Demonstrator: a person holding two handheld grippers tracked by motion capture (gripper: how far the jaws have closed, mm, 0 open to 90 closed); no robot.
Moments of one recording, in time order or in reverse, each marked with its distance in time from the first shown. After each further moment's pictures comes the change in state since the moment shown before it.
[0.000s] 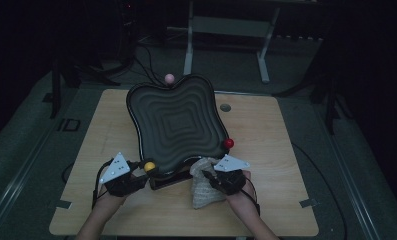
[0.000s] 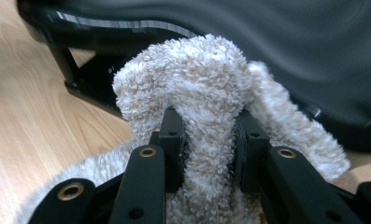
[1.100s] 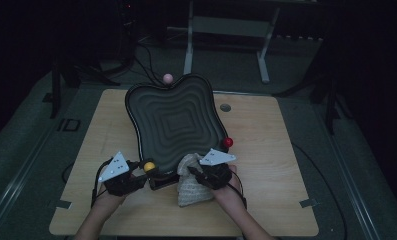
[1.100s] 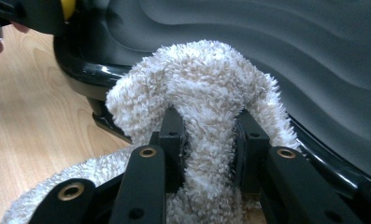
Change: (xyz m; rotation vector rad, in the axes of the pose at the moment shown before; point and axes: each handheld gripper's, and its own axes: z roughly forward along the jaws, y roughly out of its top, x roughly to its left) left arm 0.003 0.000 0.000 0.002 -0.026 -0.006; right arm 0.017 0.029 0.022 -0.034 0.077 0.013
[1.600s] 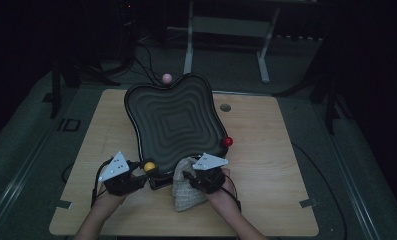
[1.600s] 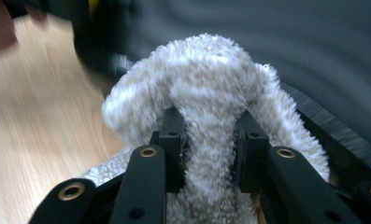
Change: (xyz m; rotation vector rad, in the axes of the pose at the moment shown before) left arm 0.000 0.000 0.000 0.001 -0.001 -0.003; right arm 0.016 -0.006 0.013 0.036 0.040 -0.013
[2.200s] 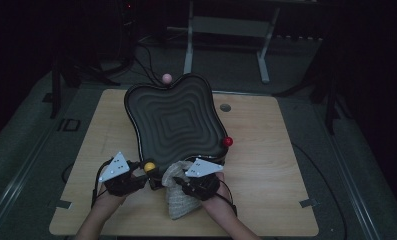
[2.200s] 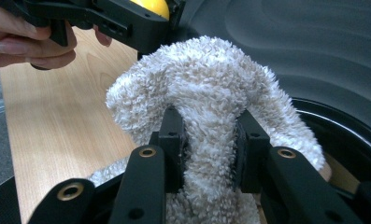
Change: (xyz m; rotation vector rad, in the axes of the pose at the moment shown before) left arm -0.001 0.000 0.000 0.004 0.002 0.001; right arm 0.027 0.015 -0.012 -0.061 0.043 -0.055
